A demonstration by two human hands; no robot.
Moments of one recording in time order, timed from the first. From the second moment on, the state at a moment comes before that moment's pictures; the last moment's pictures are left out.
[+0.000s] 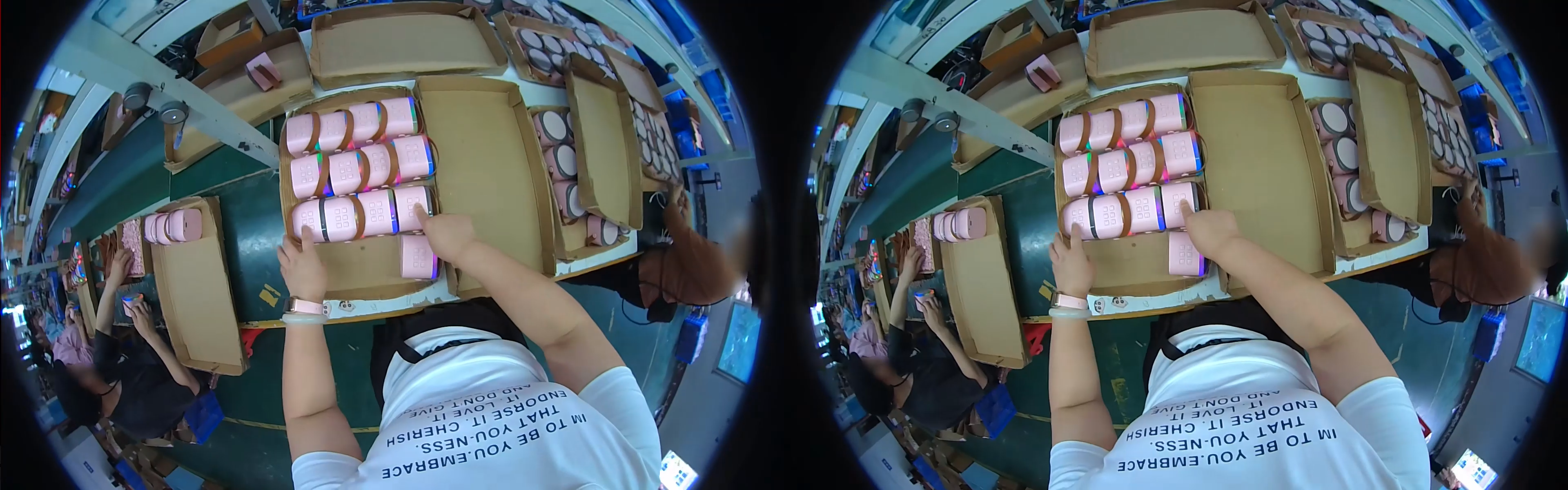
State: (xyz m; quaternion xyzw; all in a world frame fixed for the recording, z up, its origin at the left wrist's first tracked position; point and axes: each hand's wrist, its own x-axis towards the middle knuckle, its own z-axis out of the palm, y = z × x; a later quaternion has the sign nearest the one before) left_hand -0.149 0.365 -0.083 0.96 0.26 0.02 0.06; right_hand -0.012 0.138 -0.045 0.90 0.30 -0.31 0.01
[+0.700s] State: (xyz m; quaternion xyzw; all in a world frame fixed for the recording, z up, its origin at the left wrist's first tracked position) left_hand -0.124 0.387 -0.062 0.91 0.31 -0.14 0.22; right_hand -0.005 0.143 -0.052 0.90 0.31 -0.32 0.03
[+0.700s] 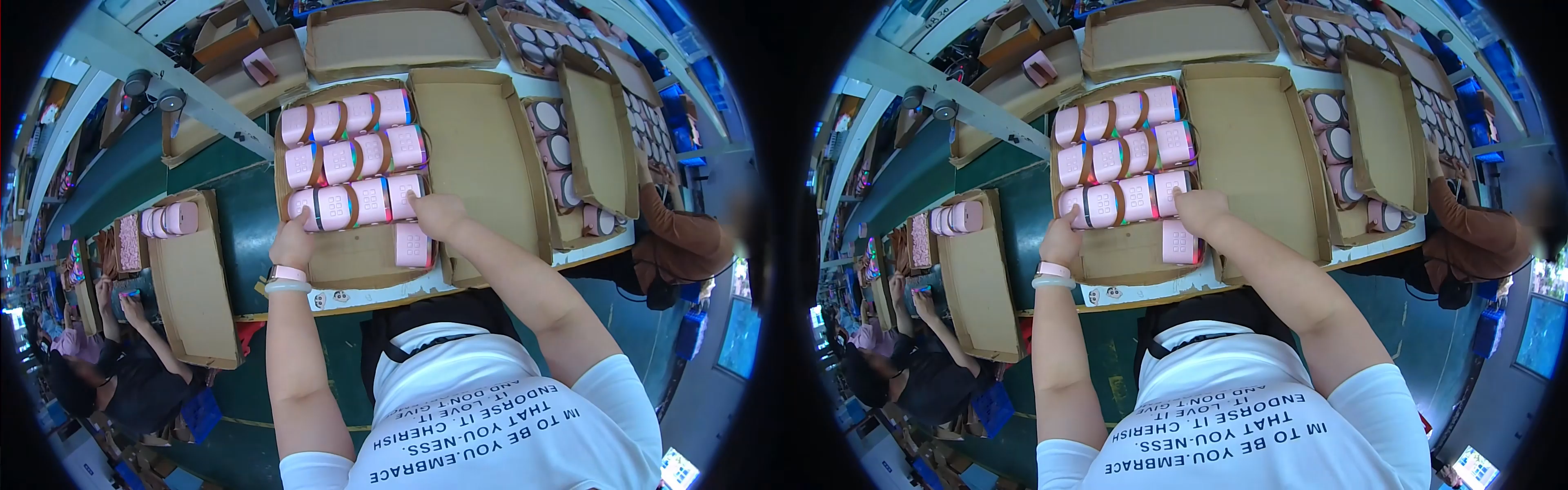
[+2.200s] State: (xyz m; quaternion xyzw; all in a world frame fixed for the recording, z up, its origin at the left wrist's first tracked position) left_hand -0.121 0.417 -0.088 0.89 0.27 -0.20 0.30; right_hand 0.005 0.142 -0.053 0.89 0.33 -0.30 0.02
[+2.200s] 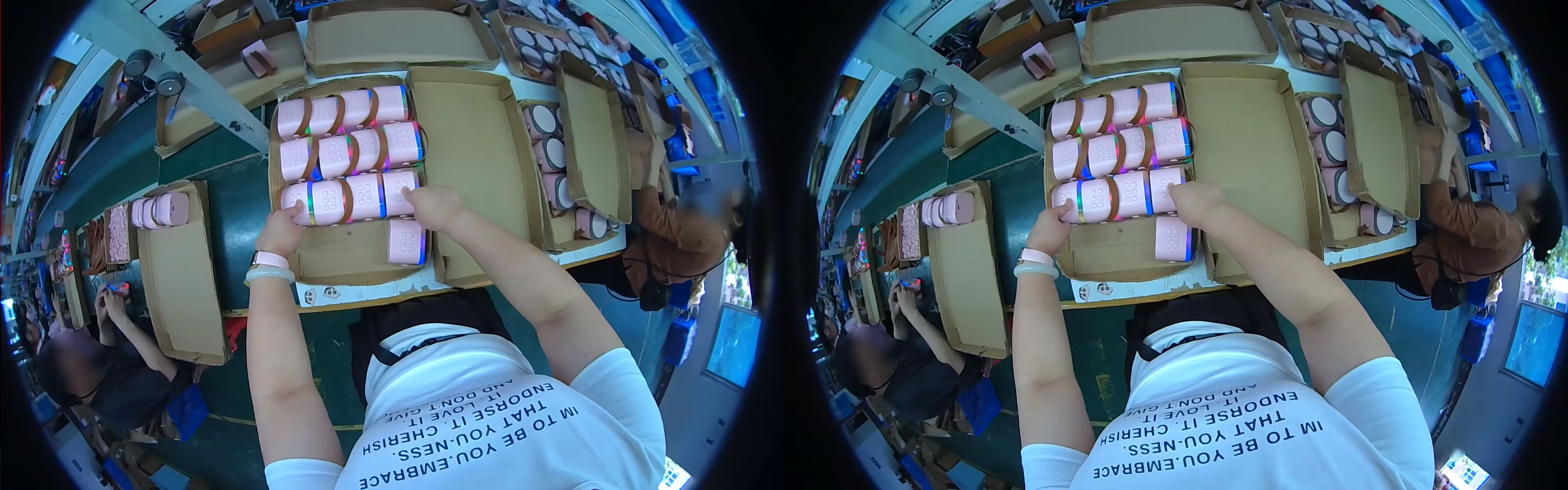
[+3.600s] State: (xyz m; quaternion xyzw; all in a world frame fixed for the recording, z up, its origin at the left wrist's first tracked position) left_hand -0.169 0.223 -0.010 -0.01 0.06 -0.16 0.98; right_hand -0.124 -0.001 0.024 0.83 0.16 -0.13 -0.51
